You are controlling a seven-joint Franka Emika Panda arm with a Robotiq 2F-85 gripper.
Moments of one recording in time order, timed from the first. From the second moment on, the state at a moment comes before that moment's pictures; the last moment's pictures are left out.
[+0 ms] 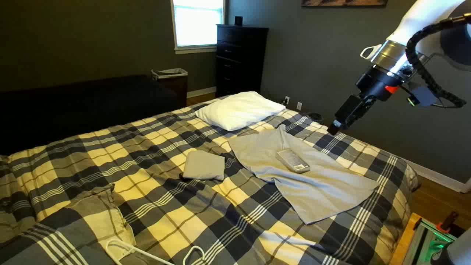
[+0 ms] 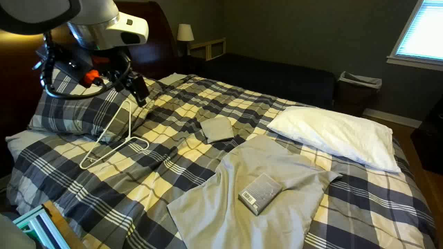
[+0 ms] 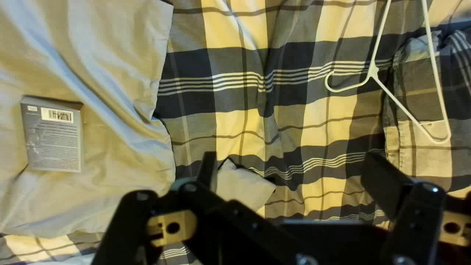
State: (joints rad) arm 0.09 -0.90 -0.03 -2.77 0.20 2.15 -0.06
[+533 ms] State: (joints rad) arm 0.09 -0.89 -0.03 -2.77 0.20 2.15 -0.06
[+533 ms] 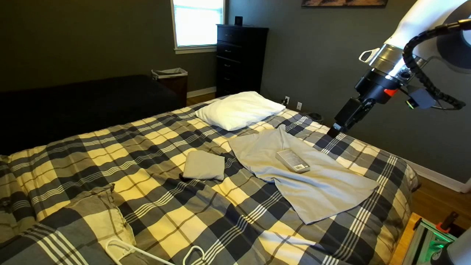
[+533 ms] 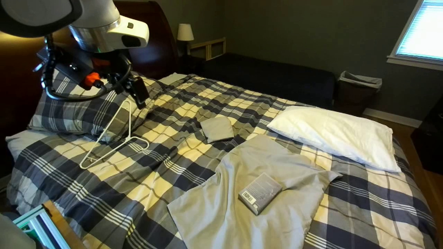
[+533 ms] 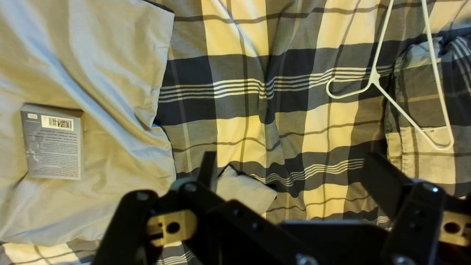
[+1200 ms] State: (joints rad) arm -0.01 -0.75 0.01 -2.78 0.08 2.15 -0.02
